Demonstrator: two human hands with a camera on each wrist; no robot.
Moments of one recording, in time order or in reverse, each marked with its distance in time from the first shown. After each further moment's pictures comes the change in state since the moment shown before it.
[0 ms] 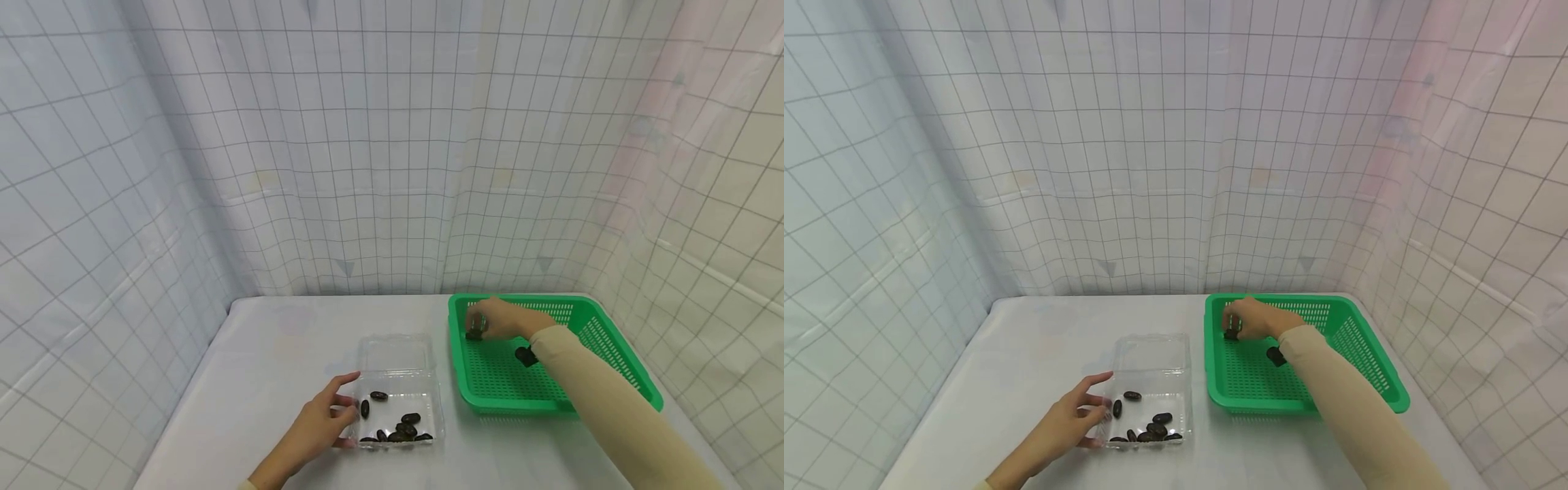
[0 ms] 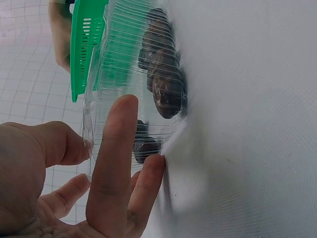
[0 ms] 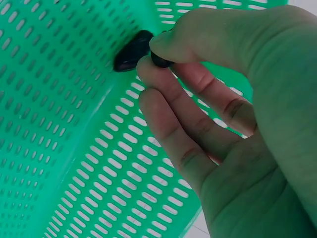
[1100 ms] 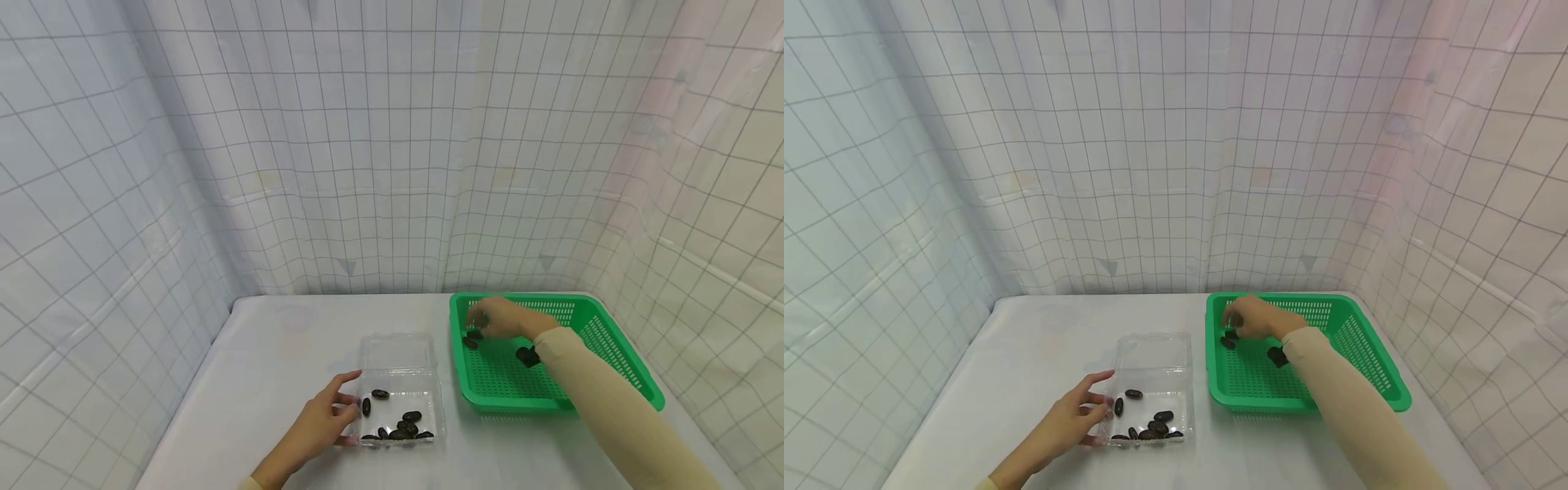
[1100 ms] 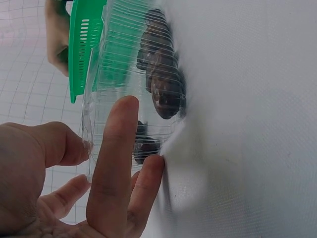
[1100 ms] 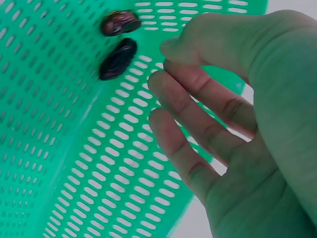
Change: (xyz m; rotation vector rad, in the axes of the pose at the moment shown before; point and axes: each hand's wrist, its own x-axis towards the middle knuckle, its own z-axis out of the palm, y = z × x) left_hand -0.001 0.004 -0.002 0.018 -0.003 -0.004; right_hand -0.001 -0.001 0.002 -0.033 0.053 -0.034
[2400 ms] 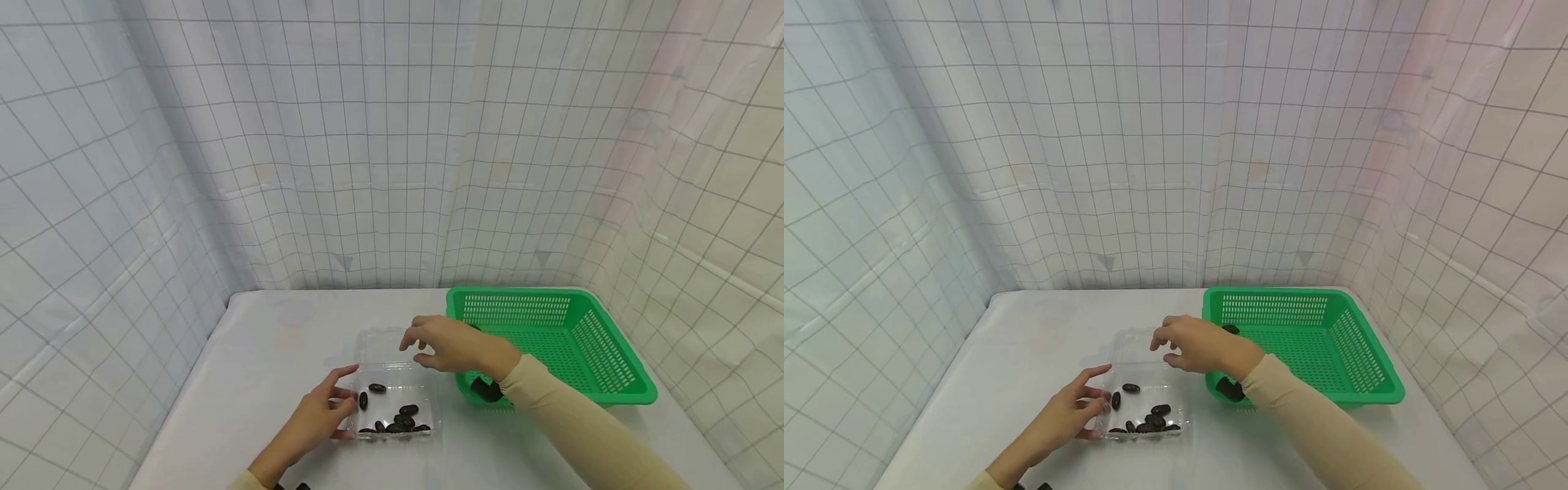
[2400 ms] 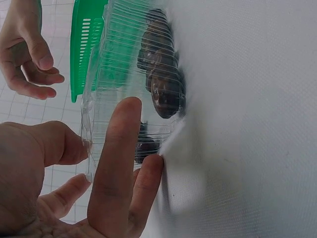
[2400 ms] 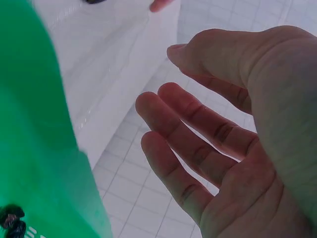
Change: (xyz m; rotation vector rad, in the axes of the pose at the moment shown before) left_hand -0.002 0.003 0.001 -0.019 0.011 -0.025; right_hand 0.009 -0.146 0.022 -0.036 0.068 -0.222
